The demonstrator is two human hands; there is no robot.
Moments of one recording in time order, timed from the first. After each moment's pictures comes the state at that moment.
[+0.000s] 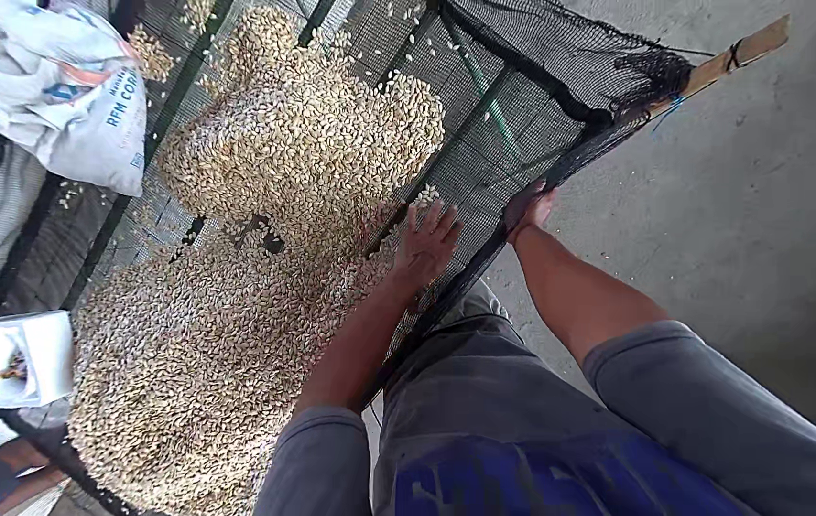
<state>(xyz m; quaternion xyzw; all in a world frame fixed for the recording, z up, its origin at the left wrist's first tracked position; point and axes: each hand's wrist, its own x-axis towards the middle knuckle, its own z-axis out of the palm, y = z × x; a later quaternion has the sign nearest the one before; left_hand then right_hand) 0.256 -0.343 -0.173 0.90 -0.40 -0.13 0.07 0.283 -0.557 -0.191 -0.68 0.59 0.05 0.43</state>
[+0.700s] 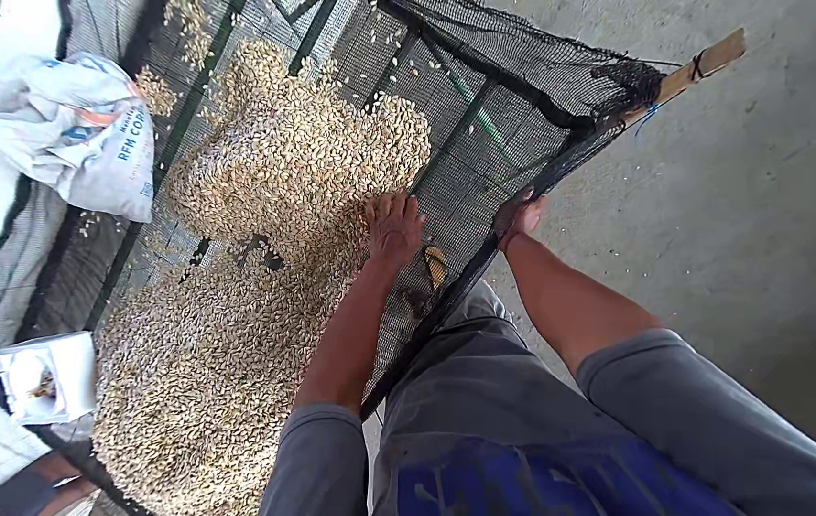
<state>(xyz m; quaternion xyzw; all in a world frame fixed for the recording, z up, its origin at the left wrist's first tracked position) 0.316 -0.340 -0.148 0.96 -0.24 -0.14 0.07 0.289 -0.562 -0.186 -0.70 0.59 0.09 0.40</state>
